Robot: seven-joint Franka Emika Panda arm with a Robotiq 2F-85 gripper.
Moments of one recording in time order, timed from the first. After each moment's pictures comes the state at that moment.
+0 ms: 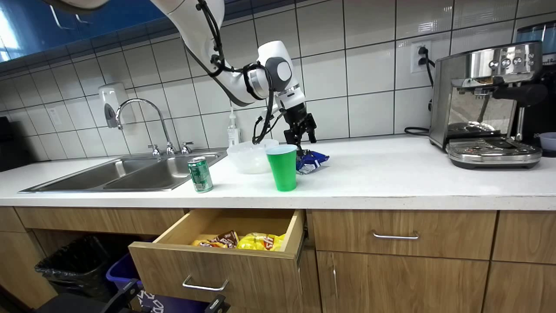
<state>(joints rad) 0.02 0.69 -0.27 -1.59 0.00 2.49 1.71</state>
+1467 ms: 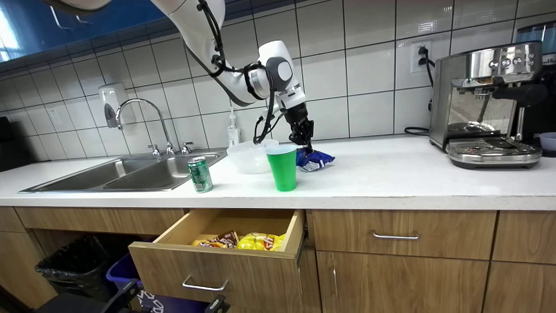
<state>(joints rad) 0.02 0.69 -0.27 -1.58 0.00 2.49 1.71</state>
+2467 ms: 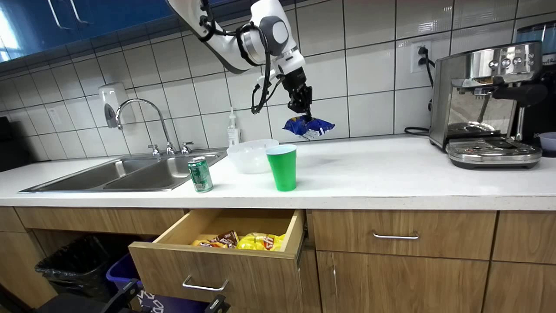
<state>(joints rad) 0.02 0.52 -0.27 -1.62 0.00 2.50 1.66</state>
